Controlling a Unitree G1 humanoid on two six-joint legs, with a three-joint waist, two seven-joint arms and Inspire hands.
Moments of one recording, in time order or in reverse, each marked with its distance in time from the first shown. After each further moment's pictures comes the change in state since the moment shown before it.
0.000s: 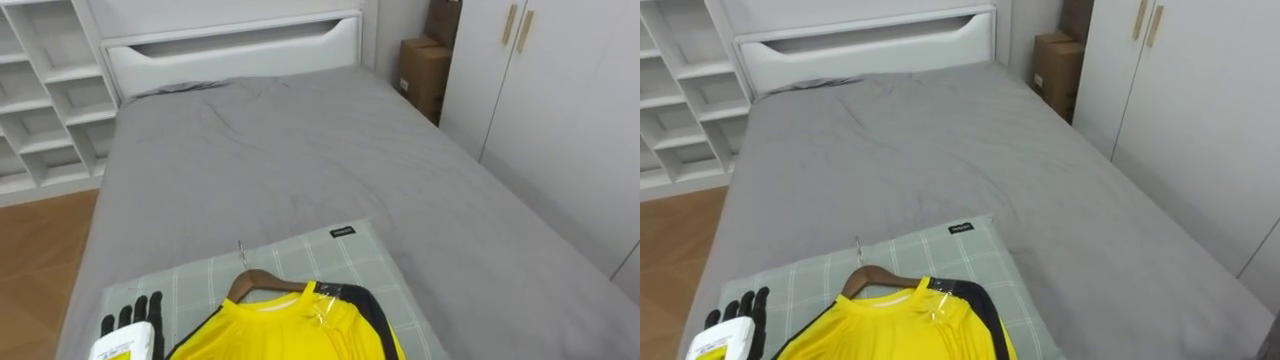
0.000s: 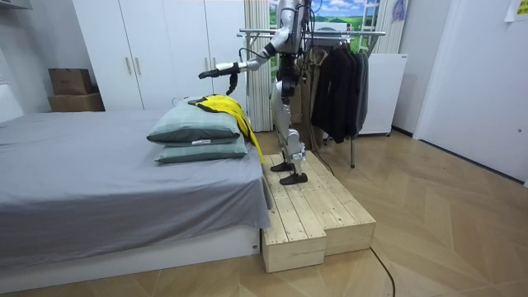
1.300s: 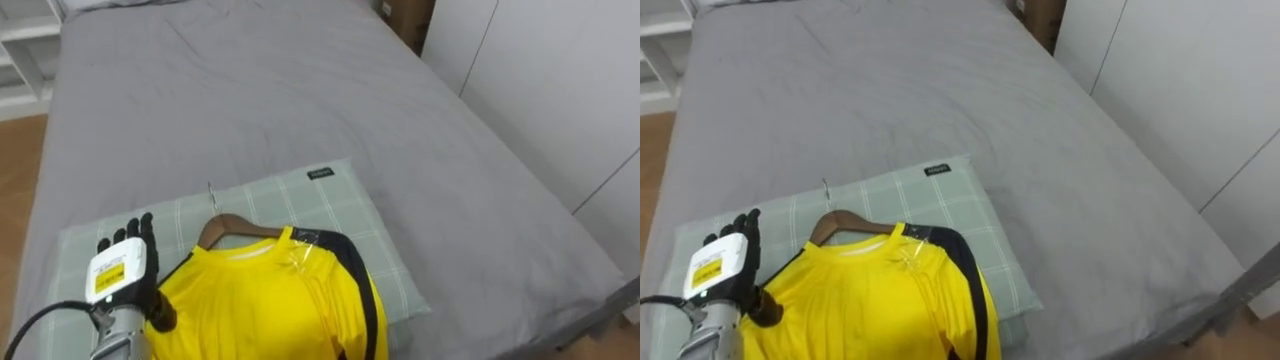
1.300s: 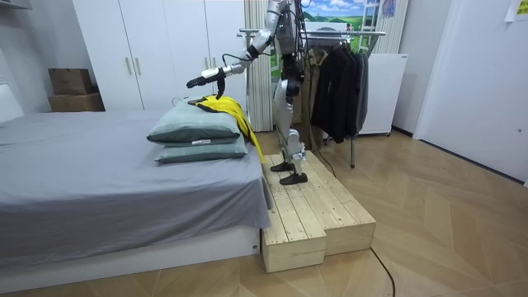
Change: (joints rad) left arm -0.387 0.085 0.000 0.240 -0.158 -0.038 -0.033; right arm -0.141 -0.021 0.197 0.035 0.038 -0.003 0.020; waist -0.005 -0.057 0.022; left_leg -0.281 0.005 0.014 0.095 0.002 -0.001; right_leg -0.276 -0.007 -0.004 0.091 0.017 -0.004
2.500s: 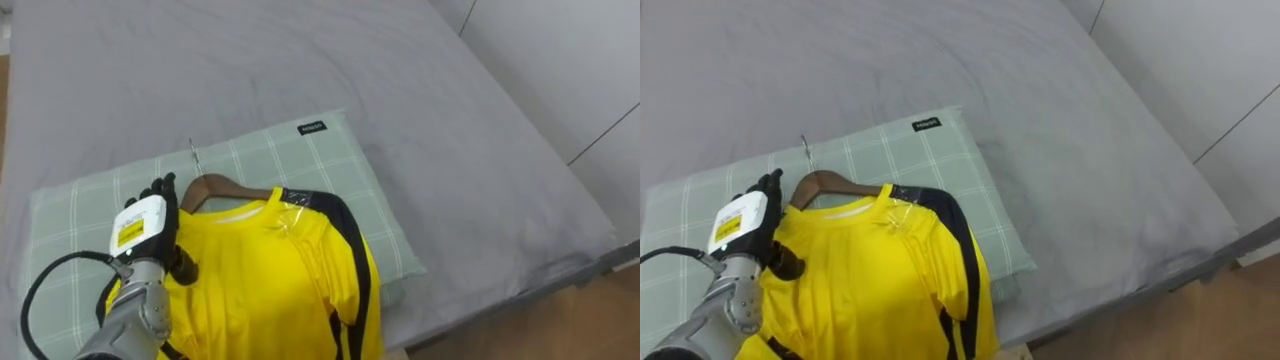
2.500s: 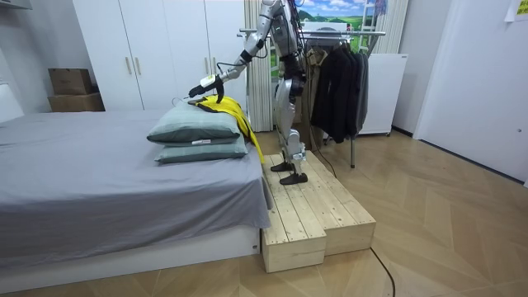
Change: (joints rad) left arm -0.173 0.011 -0.164 0.119 -0.215 -0.079 -0.027; right arm -0.124 -0.004 0.111 0.011 -0.001 -0.020 -0.005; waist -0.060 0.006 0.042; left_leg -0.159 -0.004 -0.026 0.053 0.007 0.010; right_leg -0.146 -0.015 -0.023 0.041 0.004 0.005
